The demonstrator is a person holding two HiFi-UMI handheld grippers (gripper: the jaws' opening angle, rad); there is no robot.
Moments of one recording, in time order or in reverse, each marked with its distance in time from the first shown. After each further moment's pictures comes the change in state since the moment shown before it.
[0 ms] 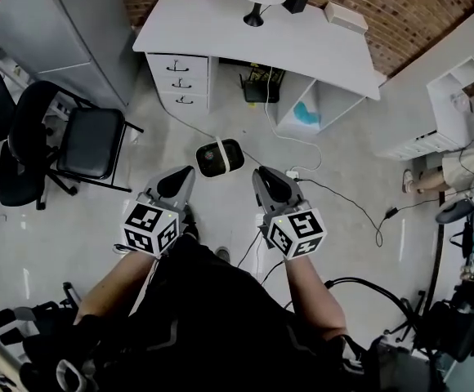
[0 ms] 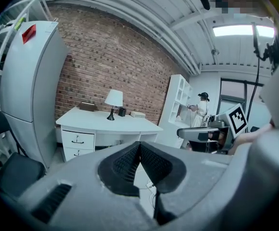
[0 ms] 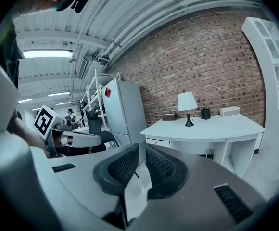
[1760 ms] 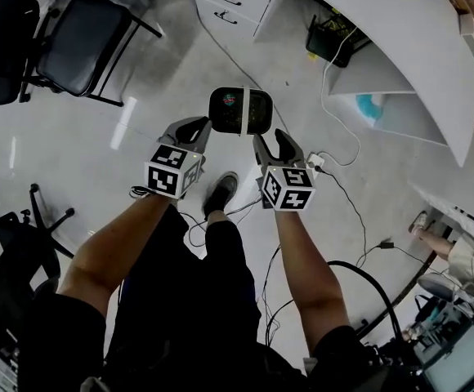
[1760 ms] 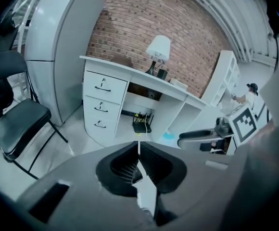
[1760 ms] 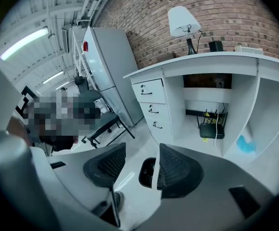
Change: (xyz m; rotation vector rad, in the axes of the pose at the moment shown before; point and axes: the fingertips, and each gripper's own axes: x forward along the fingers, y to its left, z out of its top) left arm 0.225 0.170 -0.260 -0.299 0.283 0.313; right arm 0.251 -0.171 -0.297 0.067 0.465 0.101
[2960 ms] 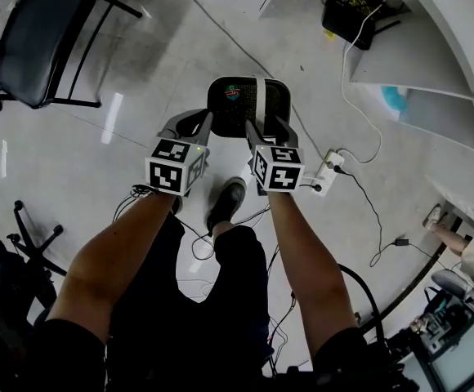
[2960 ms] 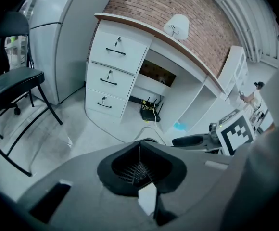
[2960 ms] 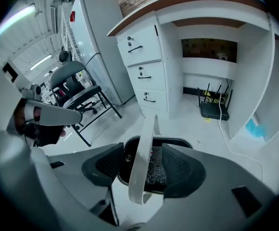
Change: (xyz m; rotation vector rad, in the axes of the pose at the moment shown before) left arm 0.148 0.102 -0.126 -0.066 0.065 0.003; right arm 0.196 -0.052 -0.143 -0.020 0.160 -0.096
